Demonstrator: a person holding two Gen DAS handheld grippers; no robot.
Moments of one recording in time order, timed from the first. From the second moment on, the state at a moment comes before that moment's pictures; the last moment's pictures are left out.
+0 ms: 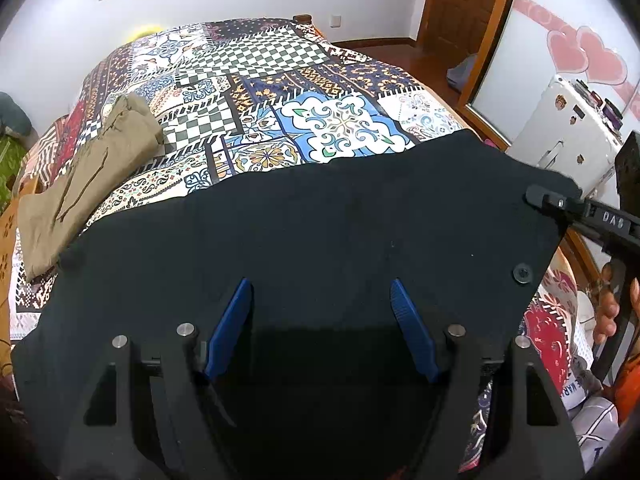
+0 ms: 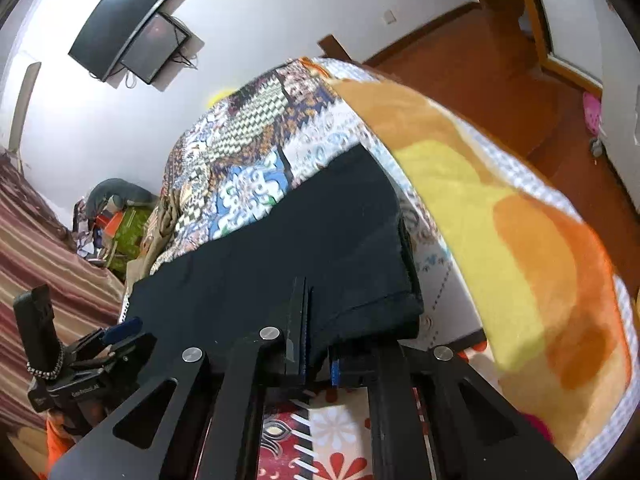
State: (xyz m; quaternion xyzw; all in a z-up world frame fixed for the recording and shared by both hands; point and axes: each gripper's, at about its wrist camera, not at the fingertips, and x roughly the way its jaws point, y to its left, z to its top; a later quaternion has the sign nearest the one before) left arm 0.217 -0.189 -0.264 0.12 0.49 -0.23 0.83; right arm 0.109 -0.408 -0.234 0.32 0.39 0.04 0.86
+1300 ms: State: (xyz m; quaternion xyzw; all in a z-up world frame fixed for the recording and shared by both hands) left arm 0.168 0.064 -0.227 -0.07 0.43 -0.04 0.90; right arm 0.185 -0.105 -0.182 0.06 0.45 0.36 0.82
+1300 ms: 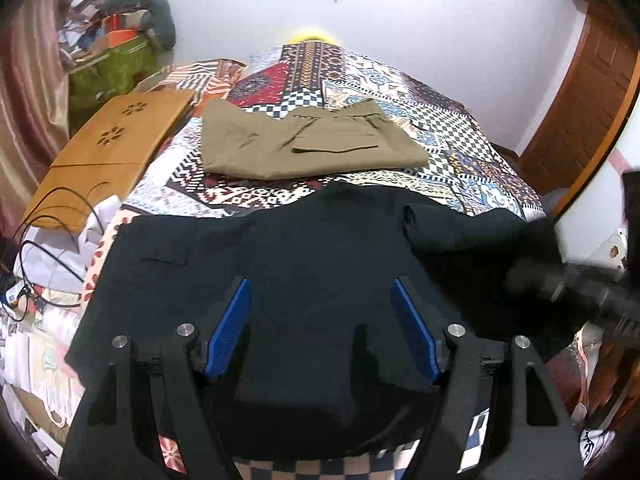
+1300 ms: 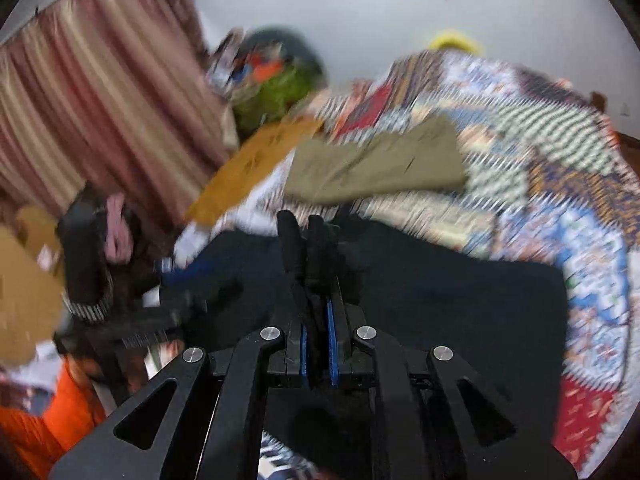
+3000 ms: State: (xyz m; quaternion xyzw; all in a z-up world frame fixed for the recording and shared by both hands) left arm 0.166 0.012 -0.237 -0.01 0.44 -0.08 0.89; right arm 0.167 -0.218 -0.199 0.00 0.47 0.23 0.85
